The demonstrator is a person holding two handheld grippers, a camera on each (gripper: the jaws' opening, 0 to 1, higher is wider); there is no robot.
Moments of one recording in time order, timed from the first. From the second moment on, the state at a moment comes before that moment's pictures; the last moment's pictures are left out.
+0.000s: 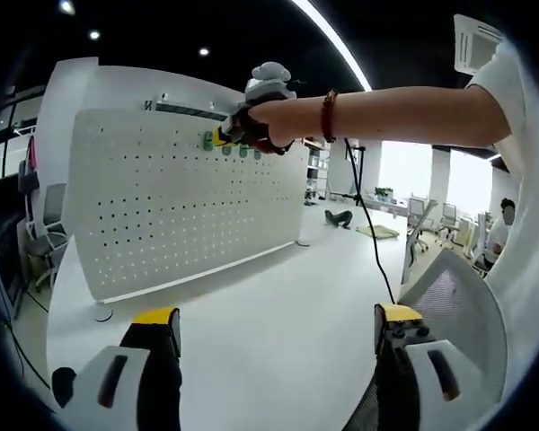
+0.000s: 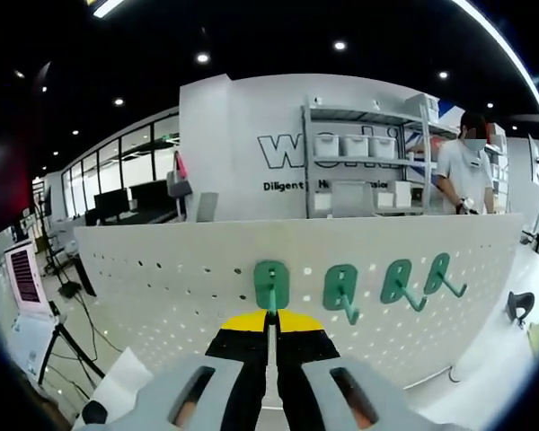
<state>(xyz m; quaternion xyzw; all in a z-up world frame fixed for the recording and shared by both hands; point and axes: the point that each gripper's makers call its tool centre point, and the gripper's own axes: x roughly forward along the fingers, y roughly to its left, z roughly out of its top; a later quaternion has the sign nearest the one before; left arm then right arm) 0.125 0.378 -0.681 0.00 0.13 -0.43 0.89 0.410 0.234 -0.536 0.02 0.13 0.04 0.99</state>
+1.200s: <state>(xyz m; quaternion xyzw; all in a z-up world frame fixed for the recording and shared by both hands) 0.128 0.374 -0.684 0.00 0.14 -0.43 0.89 0.418 0.244 -0.526 -0.01 0.10 0.08 0.99</state>
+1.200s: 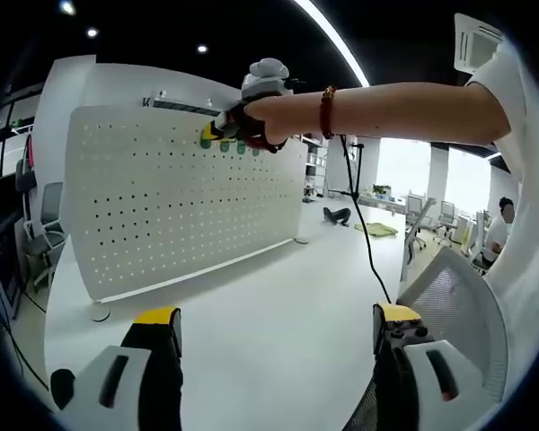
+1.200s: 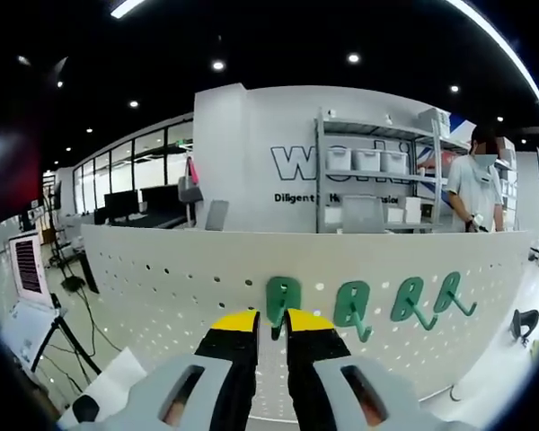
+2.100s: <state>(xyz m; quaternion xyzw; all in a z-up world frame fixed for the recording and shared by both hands) 0.121 0.369 -0.675 0.01 0.14 -0.43 0.89 0.406 0.250 -0.525 -0.03 0.07 0.10 0.99</state>
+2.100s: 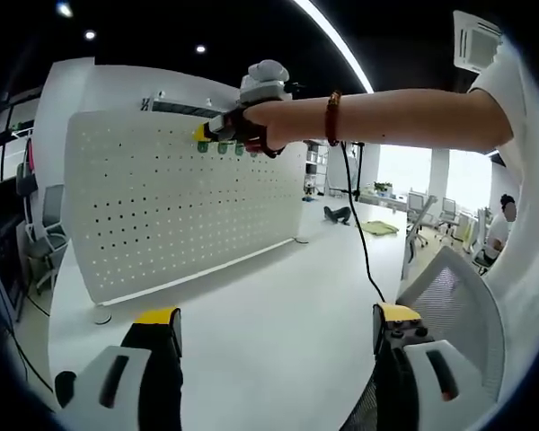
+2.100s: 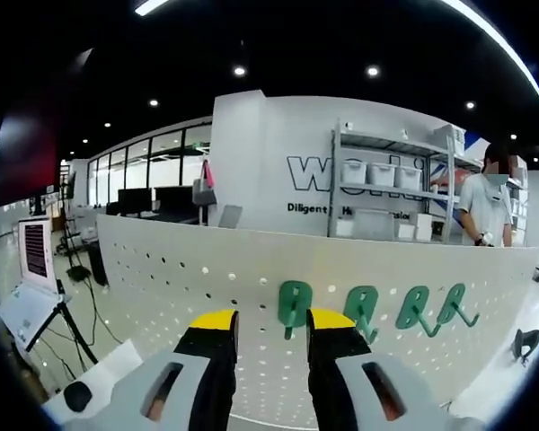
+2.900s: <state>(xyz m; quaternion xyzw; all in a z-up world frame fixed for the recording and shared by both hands) 0.108 0.359 -0.660 0.03 0.14 -0.41 0.90 0.364 0.238 -0.553 -0.03 0.08 0.14 0.99</state>
